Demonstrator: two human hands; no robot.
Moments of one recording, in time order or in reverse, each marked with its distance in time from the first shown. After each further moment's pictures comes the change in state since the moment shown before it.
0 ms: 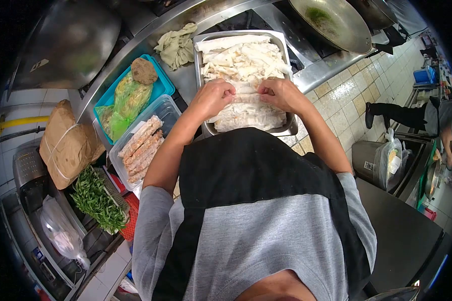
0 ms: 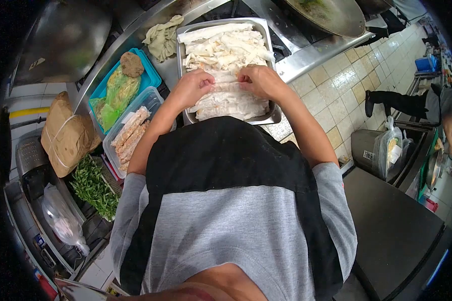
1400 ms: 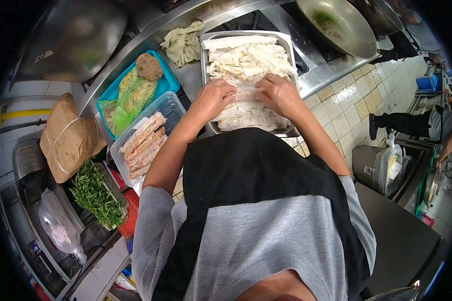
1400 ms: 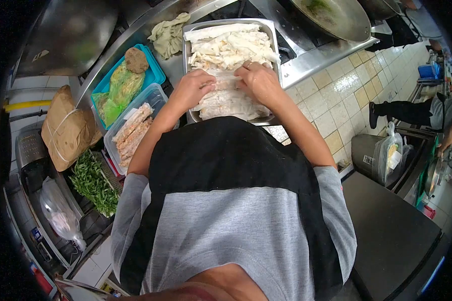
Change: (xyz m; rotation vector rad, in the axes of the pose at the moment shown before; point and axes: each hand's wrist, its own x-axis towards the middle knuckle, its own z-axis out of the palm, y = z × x) left_hand -0.015 0.000 -0.003 0.126 0.153 0.105; right_hand 0.005 -0.011 0.022 -0.283 0.277 -0.227
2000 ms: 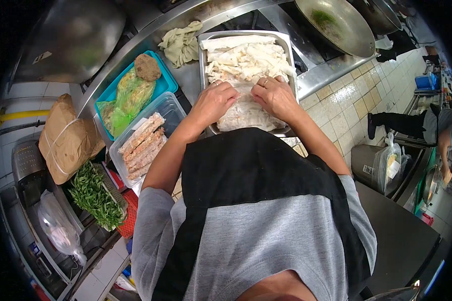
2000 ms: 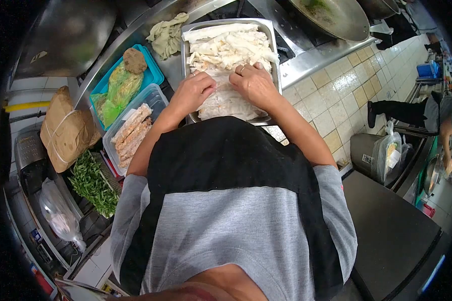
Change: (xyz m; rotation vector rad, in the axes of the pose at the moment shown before) left_hand -0.001 0.004 0.006 0.048 0.073 0.198; right_hand -0.002 -0.002 0.010 -0.096 0.013 -0.132
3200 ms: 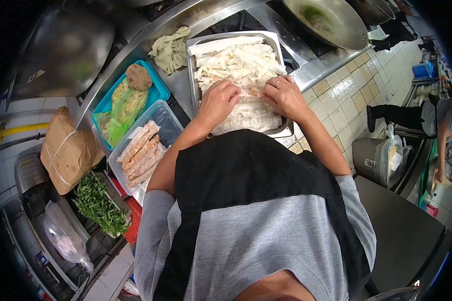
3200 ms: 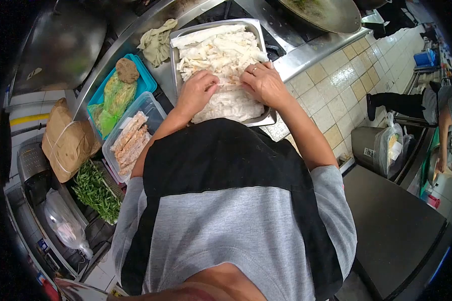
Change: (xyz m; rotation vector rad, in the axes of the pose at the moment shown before) left_hand 0.021 0.012 0.029 -0.065 0.053 -0.107; right_hand -0.030 0.034 -0.019 0.033 0.041 0.046
